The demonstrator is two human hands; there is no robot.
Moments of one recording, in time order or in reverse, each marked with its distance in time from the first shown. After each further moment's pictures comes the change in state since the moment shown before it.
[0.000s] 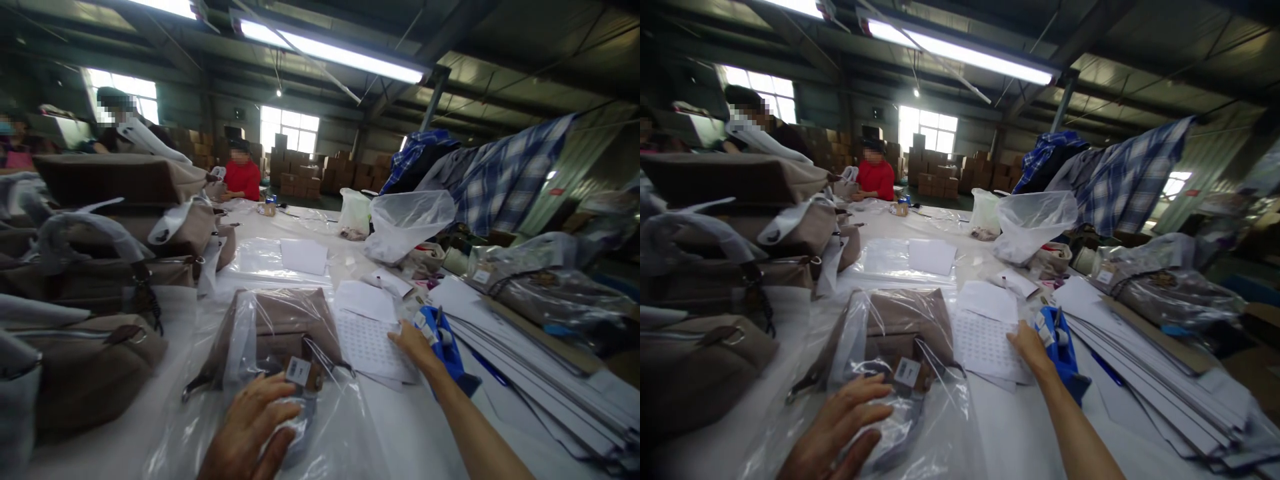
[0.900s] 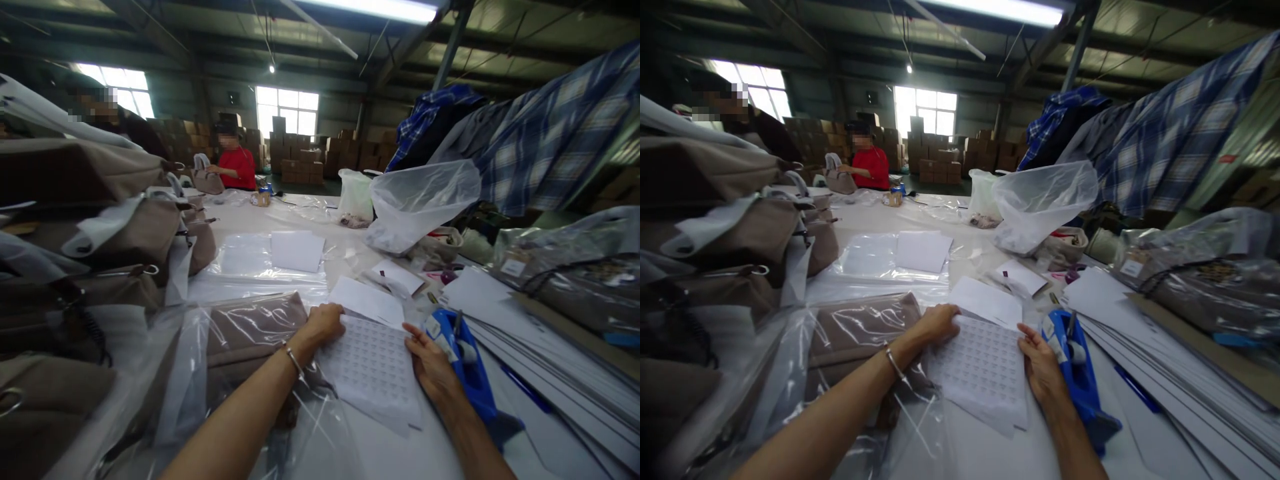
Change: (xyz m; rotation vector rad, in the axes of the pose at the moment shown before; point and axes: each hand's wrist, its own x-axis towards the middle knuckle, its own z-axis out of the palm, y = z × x) left_hand 0.225 -0.038 0.204 -0.024 -0.815 -0.453; right_hand 0.008 0.034 0.031 1.204 -0.089 0.322
